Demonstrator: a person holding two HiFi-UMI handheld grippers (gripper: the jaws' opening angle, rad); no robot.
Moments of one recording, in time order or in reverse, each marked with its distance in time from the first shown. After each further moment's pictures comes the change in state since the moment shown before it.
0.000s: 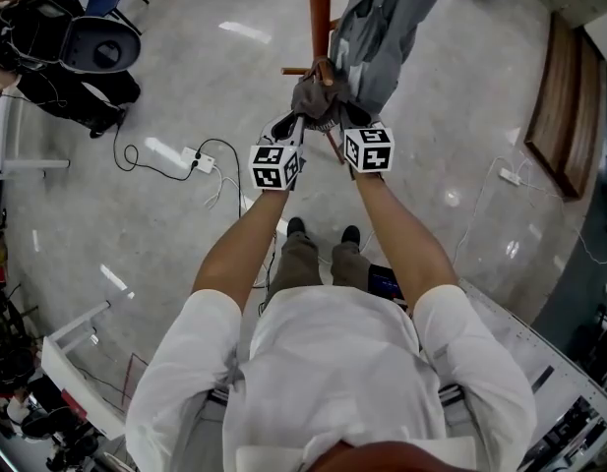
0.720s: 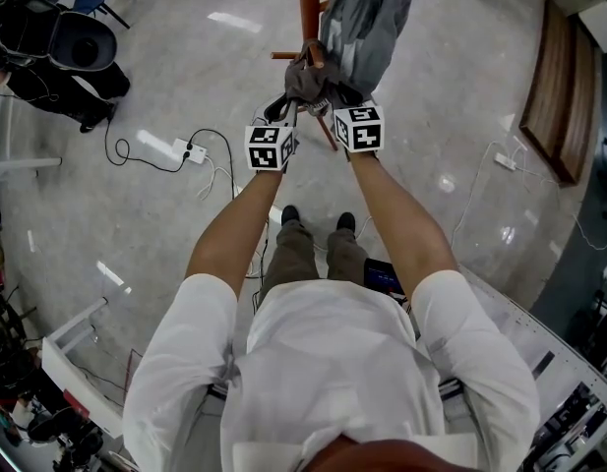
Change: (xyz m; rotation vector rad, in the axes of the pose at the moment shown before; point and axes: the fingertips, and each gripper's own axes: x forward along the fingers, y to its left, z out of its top) left arm 0.011 0.002 -0.015 0.055 0.048 0.015; right arm 0.005 -0.001 -0.003 -0.071 0.034 -0.008
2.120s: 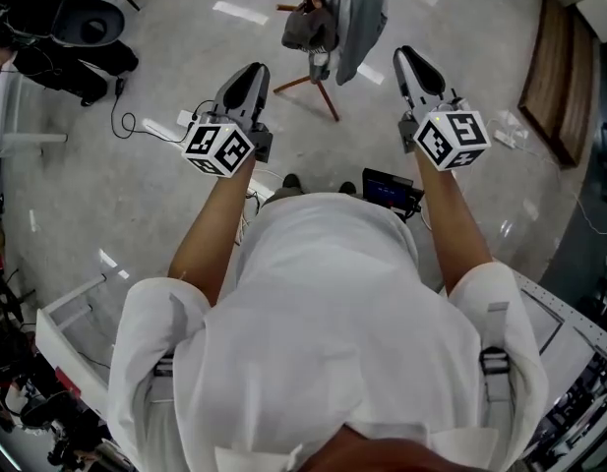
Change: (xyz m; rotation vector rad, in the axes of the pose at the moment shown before) left arm -0.217 -0.062 0.116 -0.162 -0.419 -0.162; right arm -0.287 0.021 0.128 -0.029 -0.425 0.104
